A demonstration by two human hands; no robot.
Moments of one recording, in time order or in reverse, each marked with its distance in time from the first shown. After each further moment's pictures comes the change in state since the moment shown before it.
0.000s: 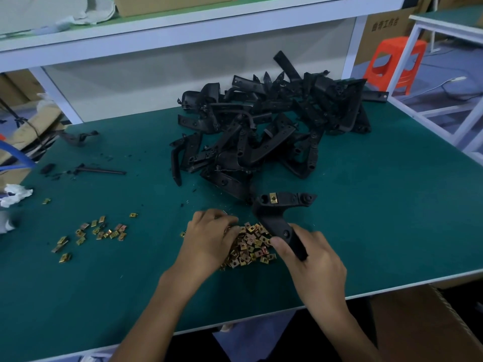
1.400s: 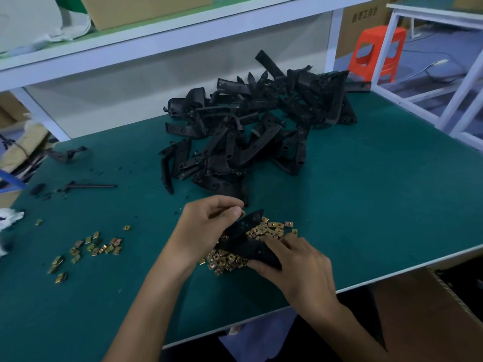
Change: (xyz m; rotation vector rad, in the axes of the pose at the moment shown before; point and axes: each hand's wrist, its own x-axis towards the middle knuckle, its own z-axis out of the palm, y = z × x) left_hand -0.002 0.043 -0.056 -0.807 -0.085 -0.097; right_hand -0.005 -0.006 0.003 -0.283 -0.082 -0.308
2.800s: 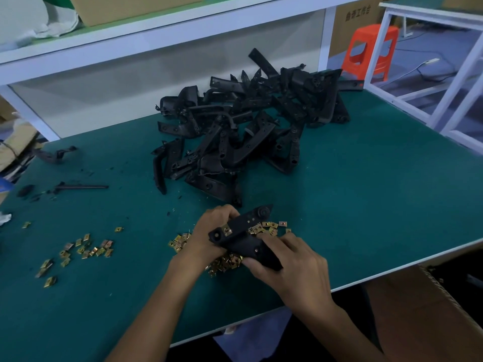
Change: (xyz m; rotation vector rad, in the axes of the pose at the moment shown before) left_hand 0.040 -0.042 0.023 0.762 -0.182 0.154; right_hand -0.003 0.001 0.005 0.161 0.218 0.016
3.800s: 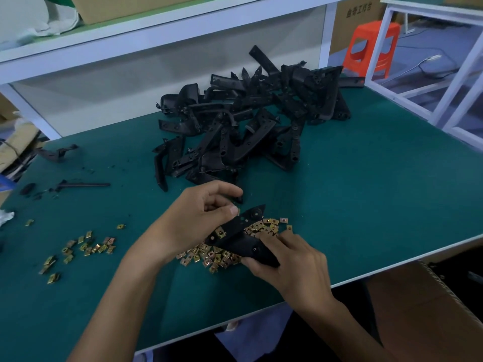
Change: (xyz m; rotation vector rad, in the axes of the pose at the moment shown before) left_hand -0.038 0.031 -0.071 -0.541 -0.022 -0.013; right_hand 0.001 -0.002 -0.003 -0.009 -0.047 -0.053
